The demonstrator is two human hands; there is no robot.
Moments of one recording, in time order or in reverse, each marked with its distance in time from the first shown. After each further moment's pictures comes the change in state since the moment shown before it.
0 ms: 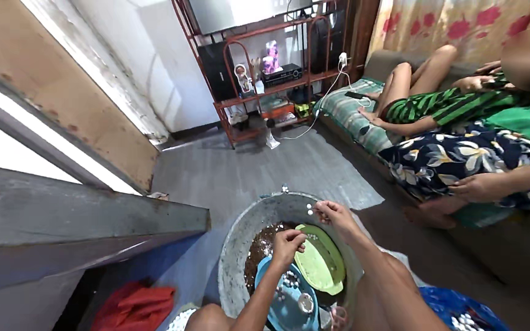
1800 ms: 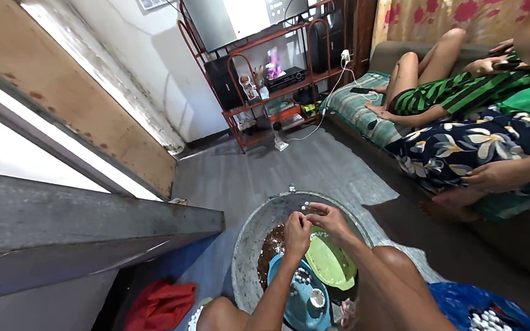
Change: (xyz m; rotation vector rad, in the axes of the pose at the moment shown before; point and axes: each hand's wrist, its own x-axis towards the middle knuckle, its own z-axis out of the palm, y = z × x) left_hand 0.004 0.046 0.034 0.663 0.302 0.205; right_hand -0.012 0.013 0.032 0.064 0.032 0.035
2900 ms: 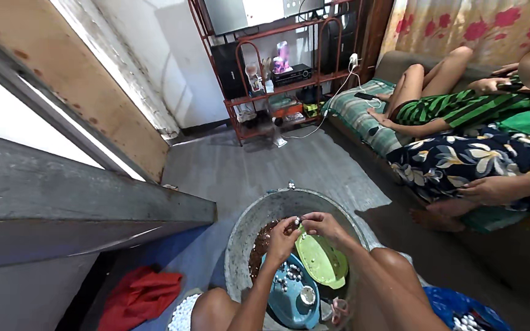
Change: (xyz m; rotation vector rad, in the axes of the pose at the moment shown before) left_hand -0.019 -0.069 -0.034 -0.413 -0.159 0.018; right_hand 0.000 0.022 0.009 -0.149 -0.193 0.151
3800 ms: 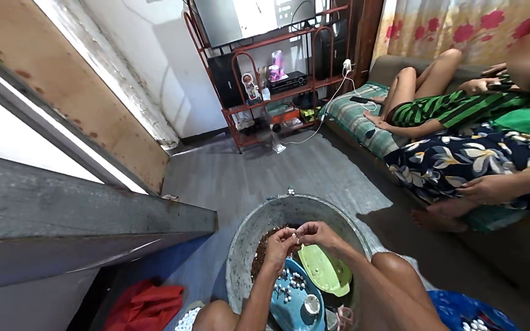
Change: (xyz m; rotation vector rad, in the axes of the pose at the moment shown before) left_hand -0.005 0.012 -0.002 -0.597 0.036 -0.338; right_hand -0.001 0.005 0.004 -0.053 -0.210 -0.074
